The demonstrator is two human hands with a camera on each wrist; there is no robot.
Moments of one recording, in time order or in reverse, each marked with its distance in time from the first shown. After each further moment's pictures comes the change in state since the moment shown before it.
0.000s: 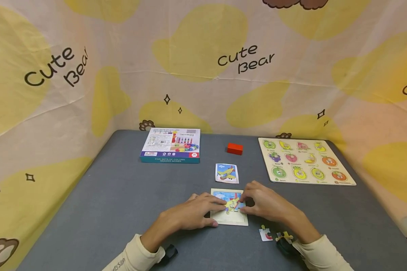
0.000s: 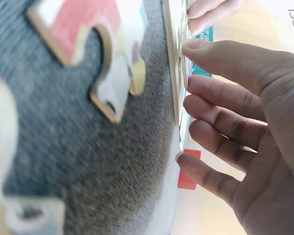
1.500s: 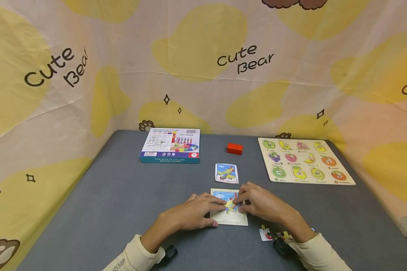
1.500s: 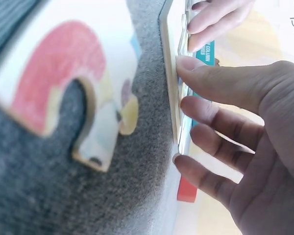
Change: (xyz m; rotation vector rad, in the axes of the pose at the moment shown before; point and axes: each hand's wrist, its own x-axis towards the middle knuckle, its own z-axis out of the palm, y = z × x) left_hand 0.000 0.000 0.002 0.030 0.004 0.002; right_hand 0.007 -0.005 0.002 0.068 -0.053 -0.058
